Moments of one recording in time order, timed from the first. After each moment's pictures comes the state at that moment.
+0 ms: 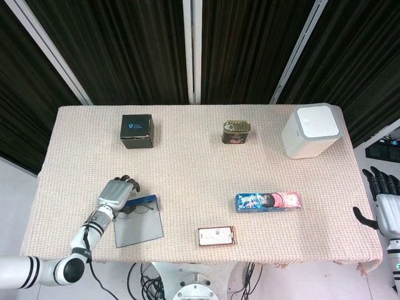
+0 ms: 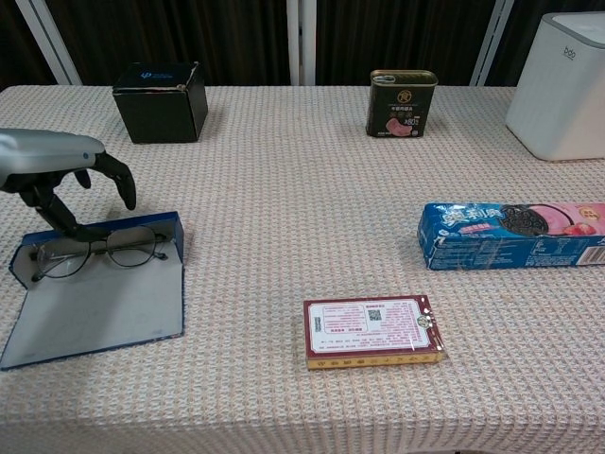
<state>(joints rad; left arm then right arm) -0.84 -1.31 0.02 -1.87 0.64 1.03 0.61 0.11 -0.97 0.10 -1.71 -1.33 1.36 -0.02</state>
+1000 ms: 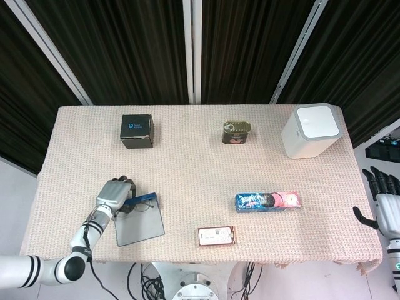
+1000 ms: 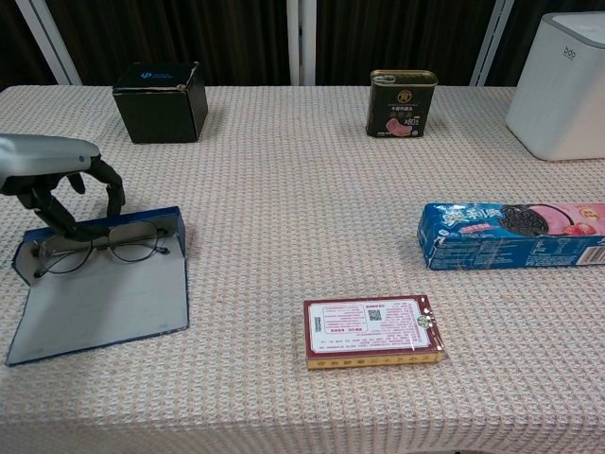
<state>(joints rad) -0.83 -1.32 0.01 -1.85 0.60 1.03 0.60 0.11 -0.97 0.10 -1.71 -1.33 1.35 -0.02</state>
